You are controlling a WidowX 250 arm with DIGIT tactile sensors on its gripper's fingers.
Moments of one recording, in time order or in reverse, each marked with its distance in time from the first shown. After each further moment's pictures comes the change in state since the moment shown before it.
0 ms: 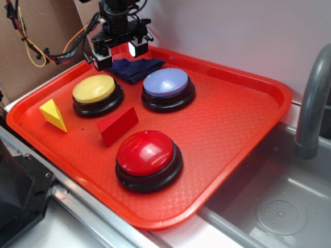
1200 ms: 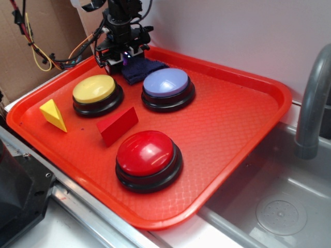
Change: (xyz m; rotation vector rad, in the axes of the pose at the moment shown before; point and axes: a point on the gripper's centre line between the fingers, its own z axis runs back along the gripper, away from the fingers) arm -0.008 0.001 -0.013 -0.013 0.052 0.000
